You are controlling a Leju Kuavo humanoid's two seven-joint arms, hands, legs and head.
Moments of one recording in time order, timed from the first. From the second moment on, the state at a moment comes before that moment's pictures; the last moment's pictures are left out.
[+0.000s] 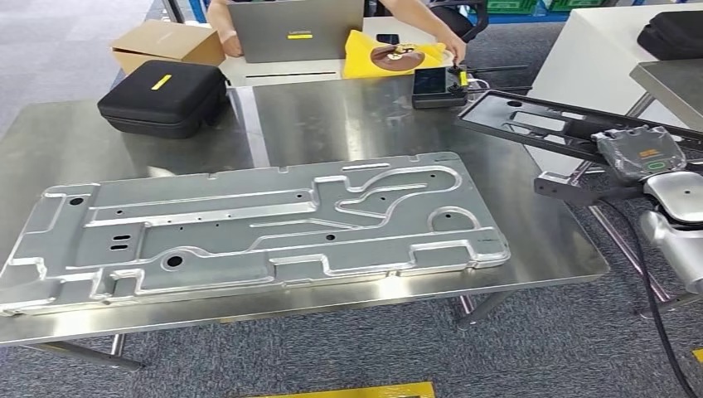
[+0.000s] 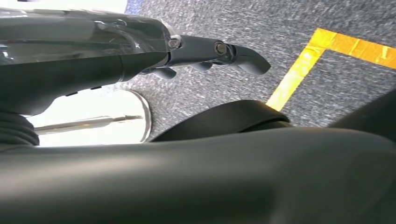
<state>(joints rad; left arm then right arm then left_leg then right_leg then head) -0.08 -0.22 0.55 -0.20 -1.53 0.09 0.14 -0.89 -0.53 0.54 -0.77 1.25 -0.25 -0.09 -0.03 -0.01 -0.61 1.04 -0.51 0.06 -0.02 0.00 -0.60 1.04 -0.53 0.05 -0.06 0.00</state>
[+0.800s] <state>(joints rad) -0.08 -0.22 0.54 -0.20 -1.53 0.07 0.15 -0.83 -0.09 0.71 -0.70 1.30 -0.30 -0.08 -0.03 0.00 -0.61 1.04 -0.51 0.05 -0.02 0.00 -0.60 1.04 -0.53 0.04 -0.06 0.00</state>
